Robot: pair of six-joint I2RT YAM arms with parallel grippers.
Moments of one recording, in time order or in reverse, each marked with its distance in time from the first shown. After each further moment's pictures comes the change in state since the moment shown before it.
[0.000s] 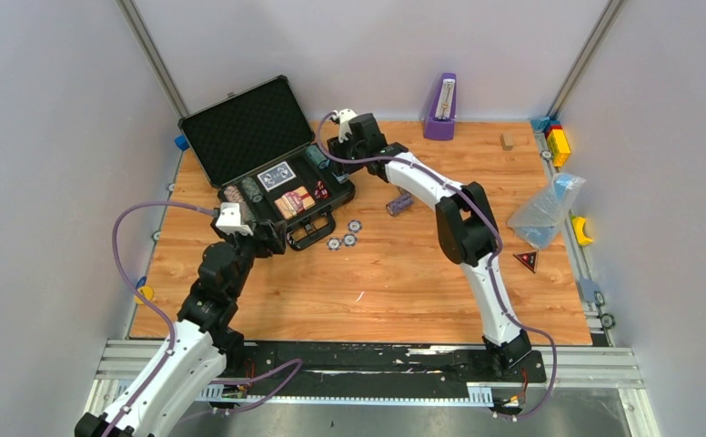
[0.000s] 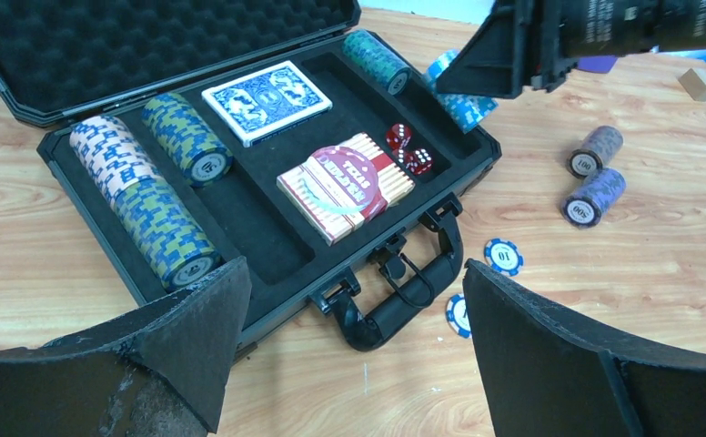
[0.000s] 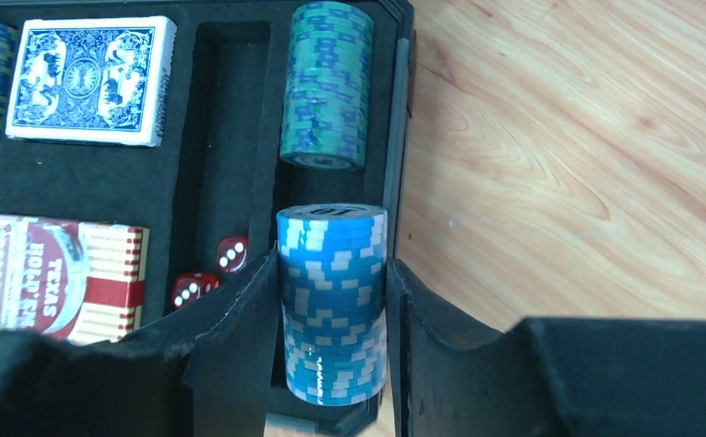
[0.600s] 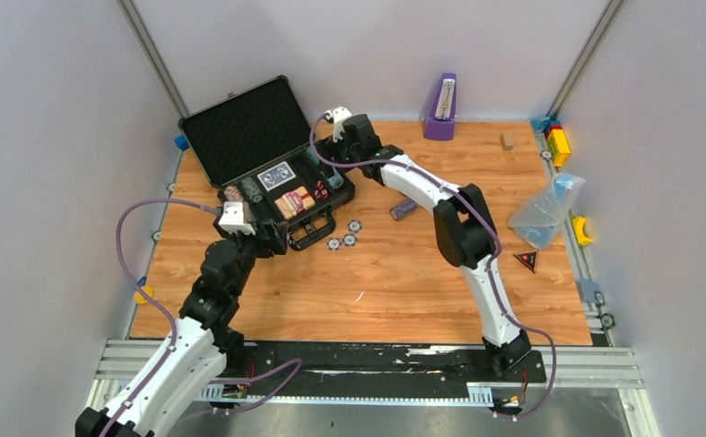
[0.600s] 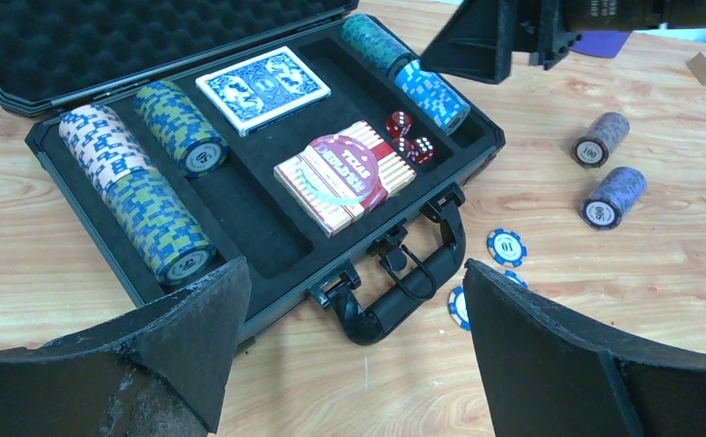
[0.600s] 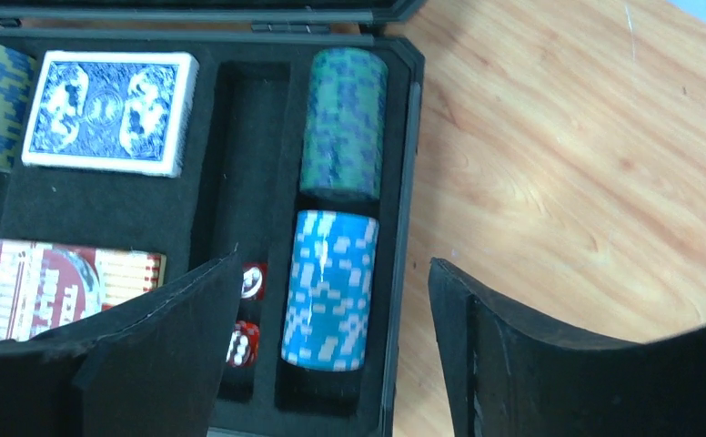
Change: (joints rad) left arm 0.000 0.028 0.000 0.008 0.011 0.000; right arm 0.030 0.048 0.050 0.067 0.035 -0.047
